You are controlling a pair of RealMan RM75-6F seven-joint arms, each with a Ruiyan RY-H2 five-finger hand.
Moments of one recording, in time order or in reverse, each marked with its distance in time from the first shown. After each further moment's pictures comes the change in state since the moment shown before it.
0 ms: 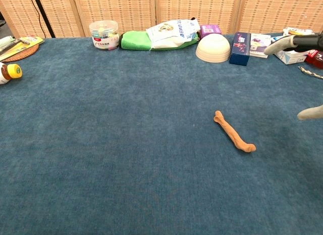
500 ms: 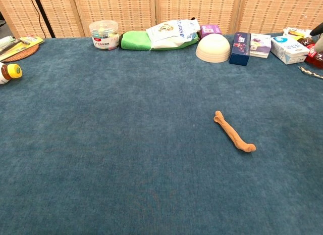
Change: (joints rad) left arm 0.013 0.001 0.002 0.017 0.008 0.016 -0.027; right arm -0.110 0.071 -0.018 0.042 -0.139 0.180 0.200
